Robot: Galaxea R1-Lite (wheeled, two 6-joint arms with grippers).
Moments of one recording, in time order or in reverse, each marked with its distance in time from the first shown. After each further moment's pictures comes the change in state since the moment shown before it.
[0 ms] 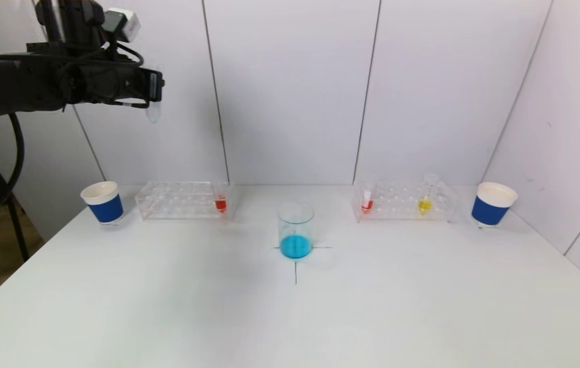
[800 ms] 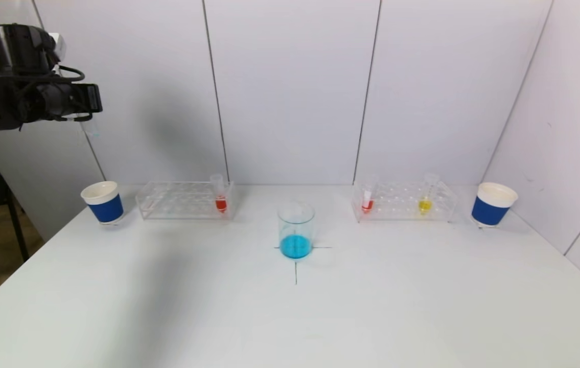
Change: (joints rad) left arm 0.213 0.017 0.135 -0.131 0.140 -0.130; right arm 0.000 0.000 0.000 0.000 0.000 0.000
